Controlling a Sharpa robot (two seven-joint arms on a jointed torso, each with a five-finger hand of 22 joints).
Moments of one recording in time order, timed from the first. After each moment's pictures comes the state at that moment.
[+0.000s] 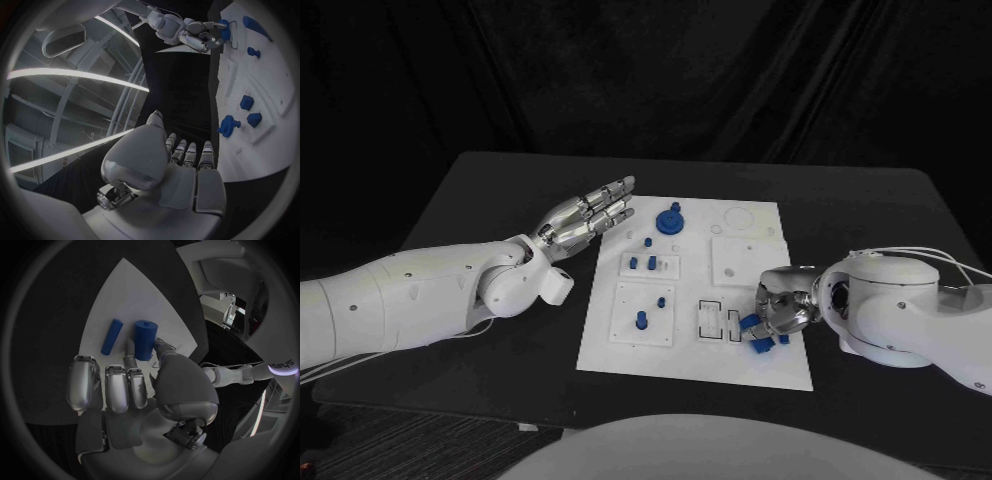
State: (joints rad) left arm 1.11 -0.89 -0.21 1.39 -0.18 0.13 0.68; left_hand 1.44 0.25 -0.26 0.29 0.39 0.22 -0.05 0.03 0.03 0.04 0.04 0.08 0.02 0.00 0.04 0.00 0.00 0.16 0.01 0.14 0.01 0.02; right arm 1.22 -0.94 -0.20 1.84 -1.38 0.17 -0.52; right_hand 1.12 -0.06 0.10 0.09 0.36 0.92 0.12 0.26 0.78 1.46 -0.01 1.57 1.31 1.46 -0.08 1.49 1.31 0.05 1.47 0.03 1.33 1.31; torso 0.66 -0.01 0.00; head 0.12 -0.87
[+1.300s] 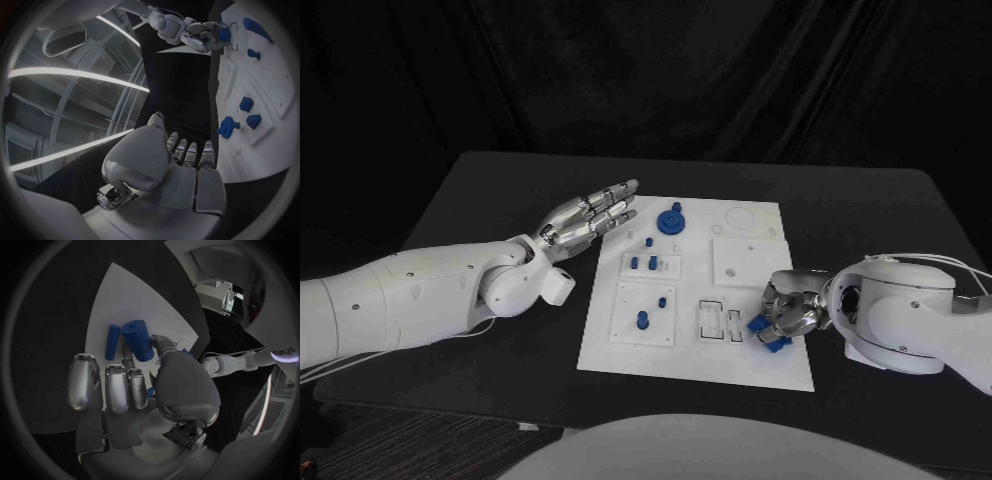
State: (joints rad) left arm 1.10 -0.89 -0.21 1.39 -0.18 0.14 0.68; left_hand 1.46 0.27 -0.25 0.28 0.43 0.25 -0.01 0.04 0.03 0.05 0.05 0.10 0.02 0.00 0.07 0.00 0.00 0.16 0.02 0.17 0.01 0.03; right arm 1.23 -0.98 -0.21 1.85 -1.26 0.09 -0.56; right_hand 1.13 -0.05 0.12 0.06 0.71 0.89 0.07 0.35 0.78 1.47 -0.02 1.57 1.31 1.47 -0.08 1.48 1.31 0.05 1.47 0.03 1.31 1.31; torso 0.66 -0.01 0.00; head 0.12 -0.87
